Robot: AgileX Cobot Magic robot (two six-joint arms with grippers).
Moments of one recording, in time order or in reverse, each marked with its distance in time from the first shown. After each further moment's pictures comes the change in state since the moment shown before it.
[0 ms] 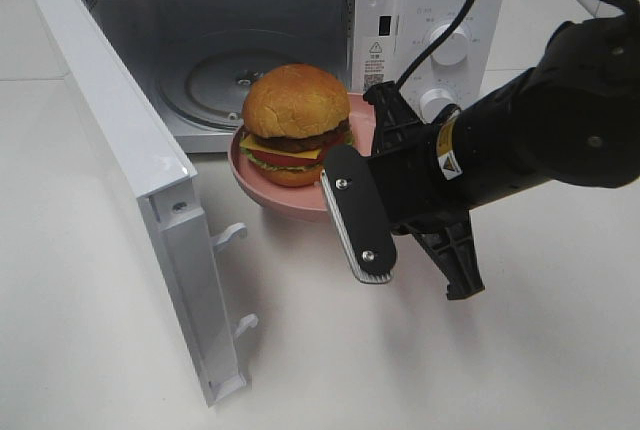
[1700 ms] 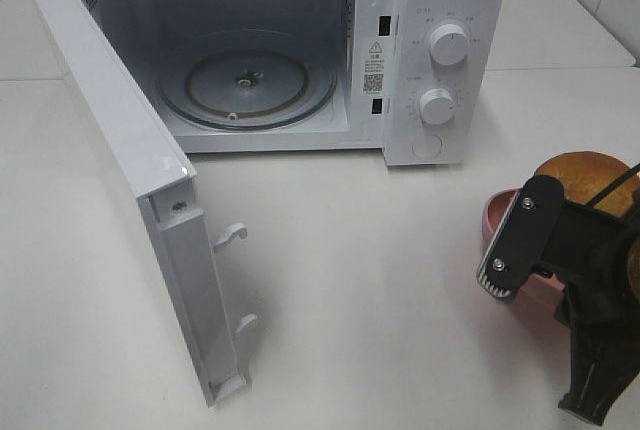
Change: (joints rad) left arm 0.000 0.000 0.000 0.000 0.000 0.000; right arm -0.013 -0.289 0.360 -0.385 0.315 1.278
